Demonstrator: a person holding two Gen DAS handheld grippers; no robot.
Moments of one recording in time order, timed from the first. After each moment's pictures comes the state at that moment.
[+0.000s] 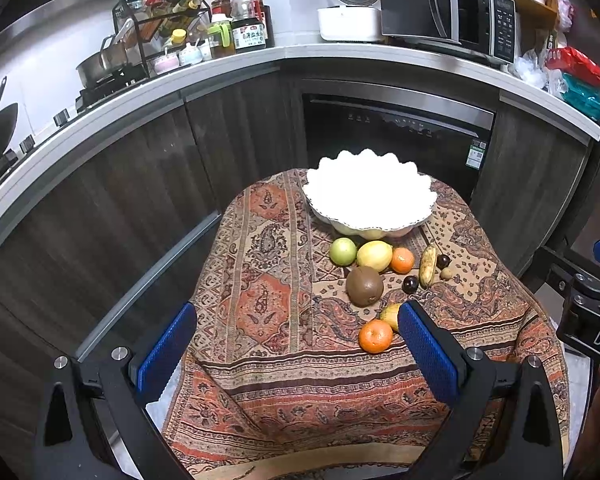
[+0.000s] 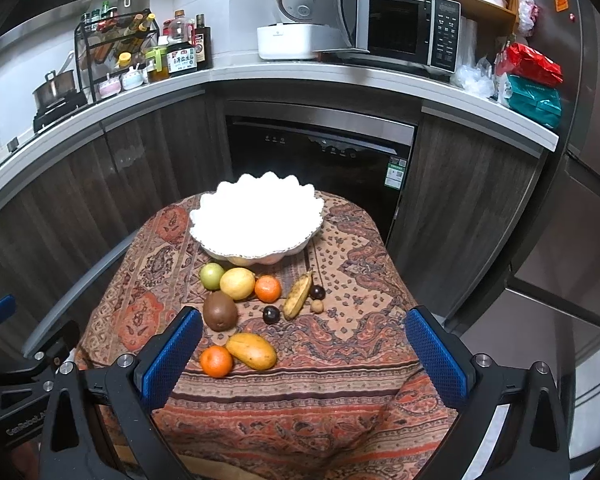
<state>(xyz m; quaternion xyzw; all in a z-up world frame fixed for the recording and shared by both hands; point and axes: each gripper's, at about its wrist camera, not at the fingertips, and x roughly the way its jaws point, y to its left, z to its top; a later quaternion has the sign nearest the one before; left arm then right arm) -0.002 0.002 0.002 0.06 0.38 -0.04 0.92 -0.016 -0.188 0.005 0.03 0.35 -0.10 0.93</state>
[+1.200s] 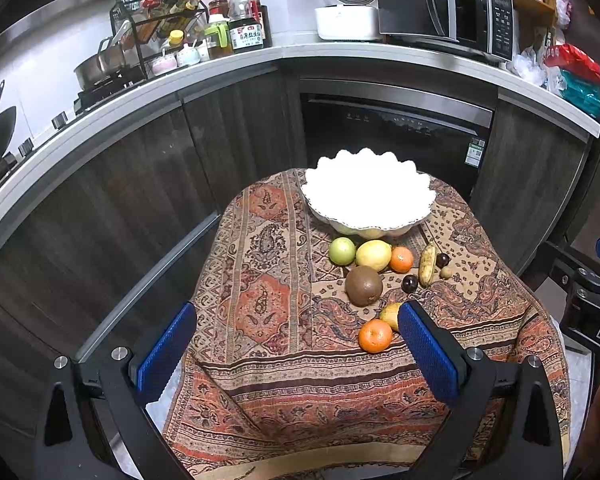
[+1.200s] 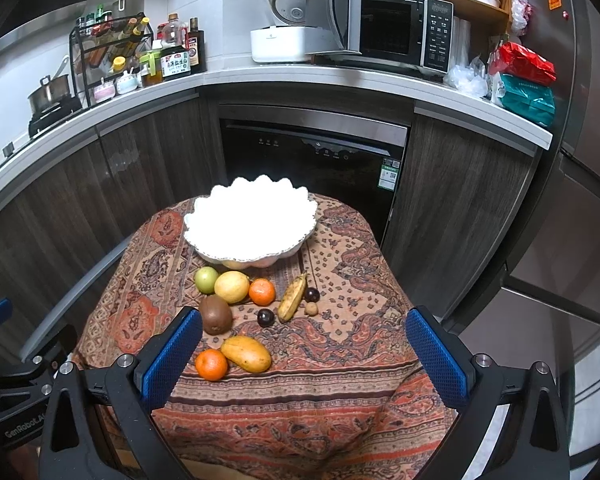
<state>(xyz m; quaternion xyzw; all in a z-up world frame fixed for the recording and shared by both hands) -0.001 0.000 0.002 0.07 0.38 -0.04 0.92 -0.017 -0.192 0.006 0.03 0.34 -0.11 0.93</state>
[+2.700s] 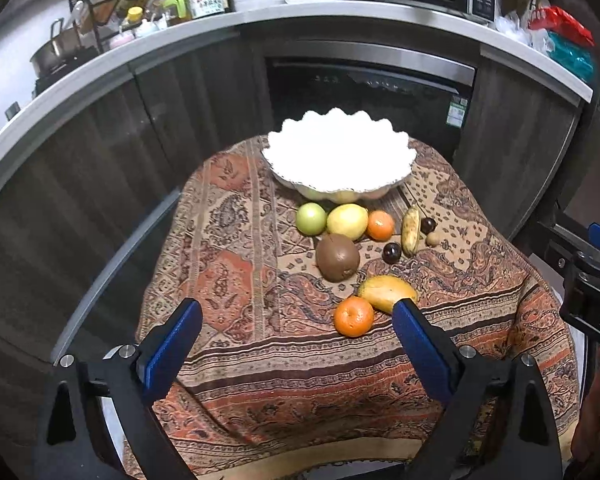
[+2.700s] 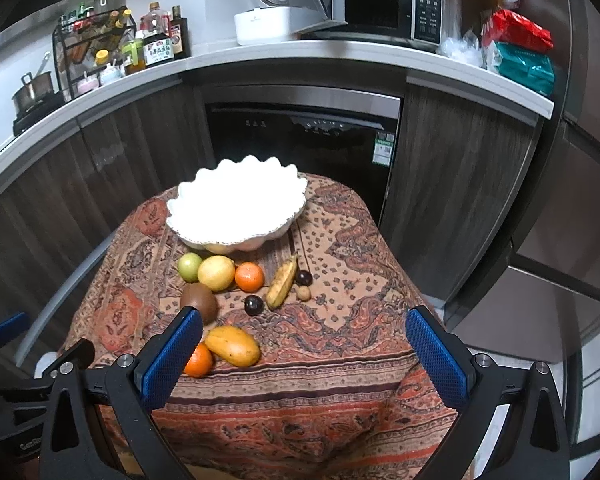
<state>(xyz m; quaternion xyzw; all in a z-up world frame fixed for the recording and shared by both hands) 0.027 -0.030 -0.053 0.08 0.43 -0.08 0.90 0.000 -0.210 -0.035 0.05 0.36 -0.12 0.92</state>
